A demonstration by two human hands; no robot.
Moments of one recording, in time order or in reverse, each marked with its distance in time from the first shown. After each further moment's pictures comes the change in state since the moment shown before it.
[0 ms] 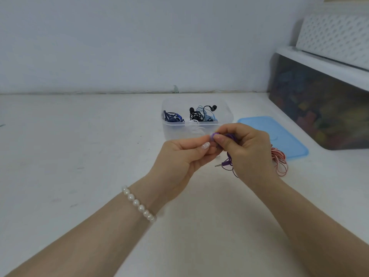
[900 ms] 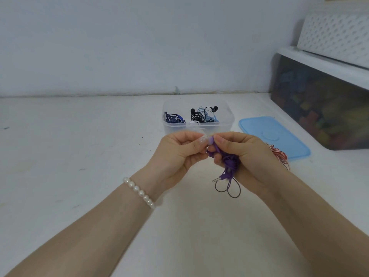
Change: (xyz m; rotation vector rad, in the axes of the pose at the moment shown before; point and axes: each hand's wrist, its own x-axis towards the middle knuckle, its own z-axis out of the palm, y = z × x) left_hand 0.016 0.004 -0.010 0.080 -0.011 -0.003; right_hand 0.000 -0.012 -0.006 0.580 -0.222 0.632
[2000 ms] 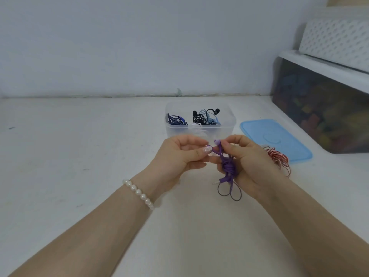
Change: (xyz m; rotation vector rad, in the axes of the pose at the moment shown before) left_hand 0.001 -0.002 -0.011 0.190 0.012 -0.053; right_hand 0.008 0.011 -0.004 0.096 0.151 0.086
